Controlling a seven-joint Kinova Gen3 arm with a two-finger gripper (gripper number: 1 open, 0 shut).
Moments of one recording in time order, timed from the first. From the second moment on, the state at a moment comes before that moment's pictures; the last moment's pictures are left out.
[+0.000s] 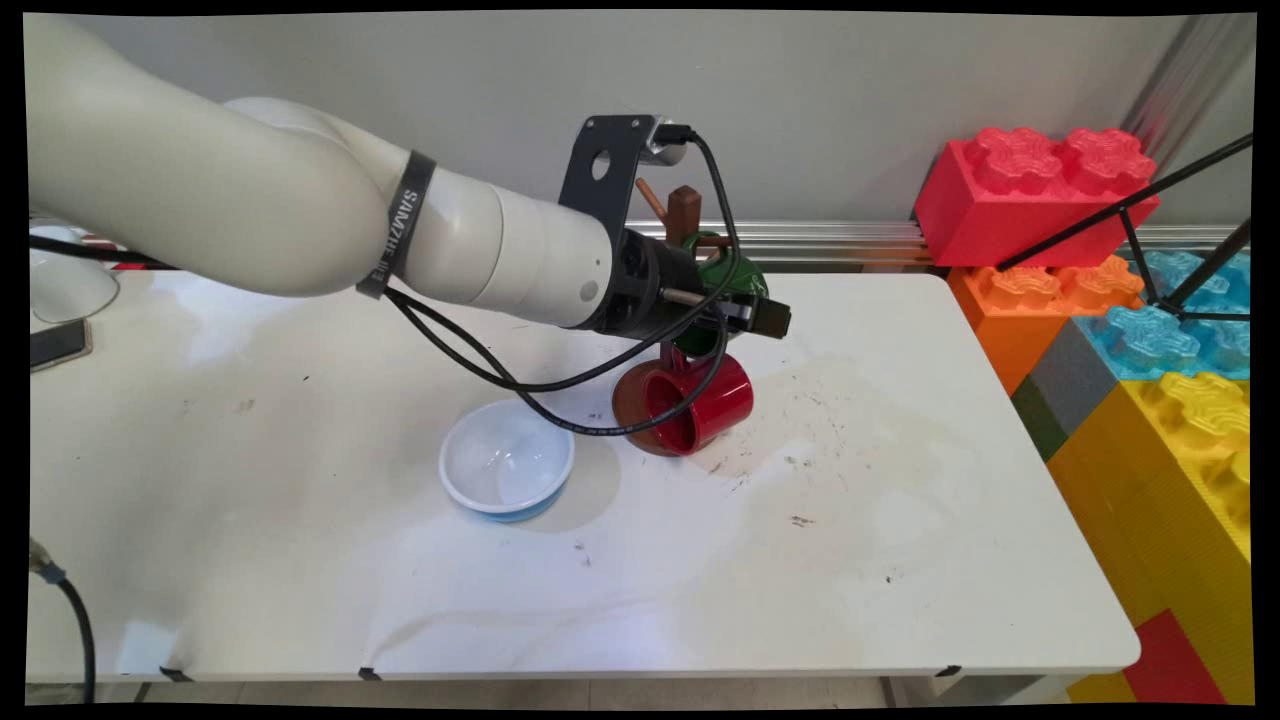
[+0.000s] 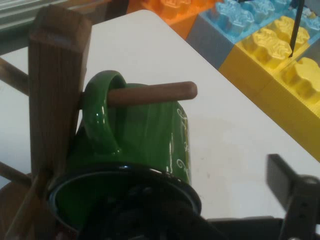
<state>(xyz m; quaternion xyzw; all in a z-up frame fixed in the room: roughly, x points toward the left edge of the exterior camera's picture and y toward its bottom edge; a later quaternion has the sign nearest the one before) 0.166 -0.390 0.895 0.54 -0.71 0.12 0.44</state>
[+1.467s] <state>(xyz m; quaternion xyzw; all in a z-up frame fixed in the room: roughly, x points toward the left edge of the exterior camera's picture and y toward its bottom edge) 0.190 -0.385 0.900 0.58 -0.68 0.11 0.44</state>
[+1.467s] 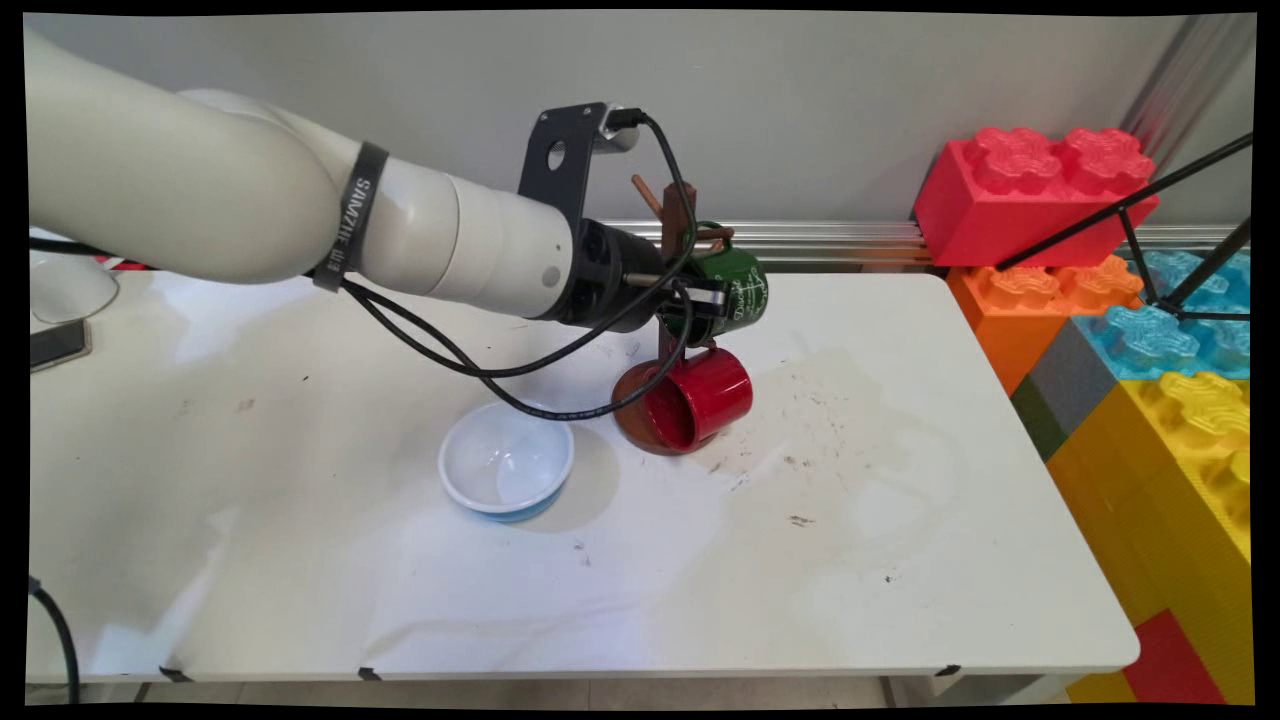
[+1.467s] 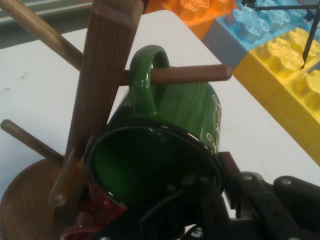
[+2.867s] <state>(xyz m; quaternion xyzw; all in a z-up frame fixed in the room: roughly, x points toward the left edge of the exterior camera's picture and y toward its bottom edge) 0.180 -0.374 0.917 0.57 -0.67 0.08 0.47</state>
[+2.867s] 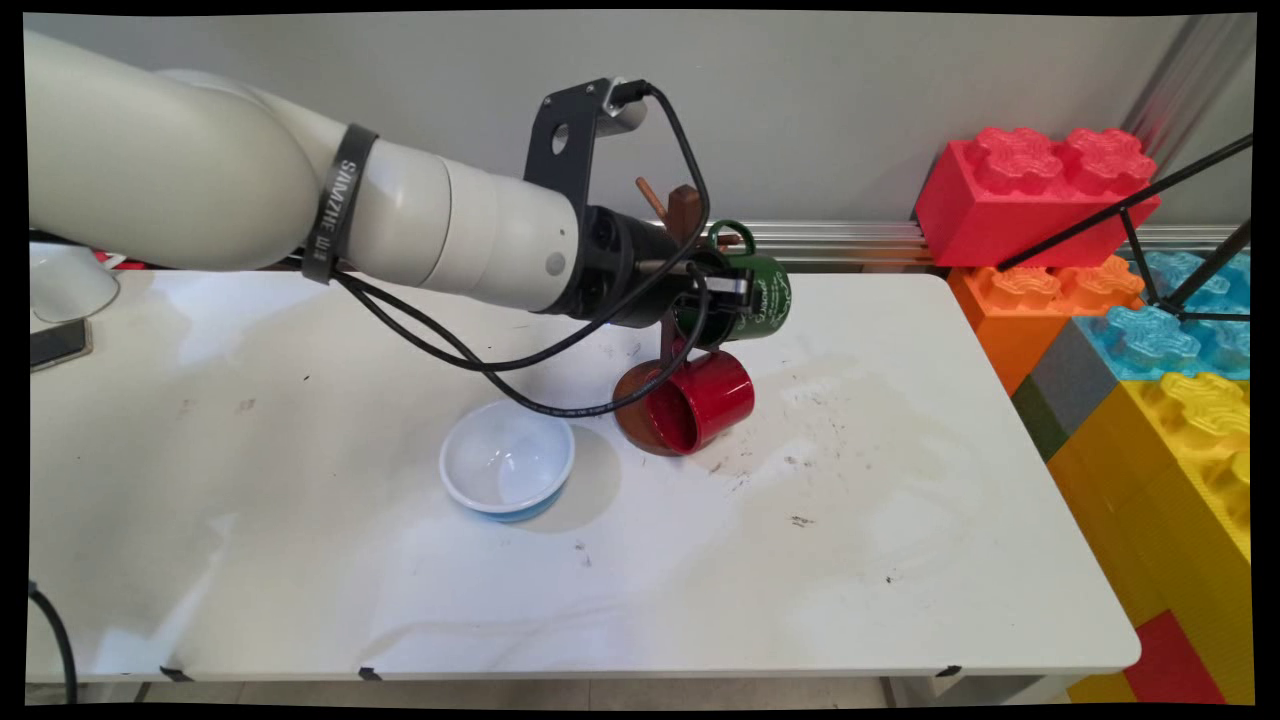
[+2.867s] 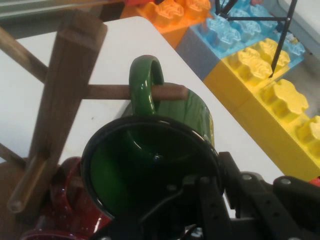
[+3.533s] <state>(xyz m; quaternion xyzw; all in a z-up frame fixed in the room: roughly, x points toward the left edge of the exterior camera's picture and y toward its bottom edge) 0.168 -0.365 0.923 0.56 -0.67 0.07 0.48</state>
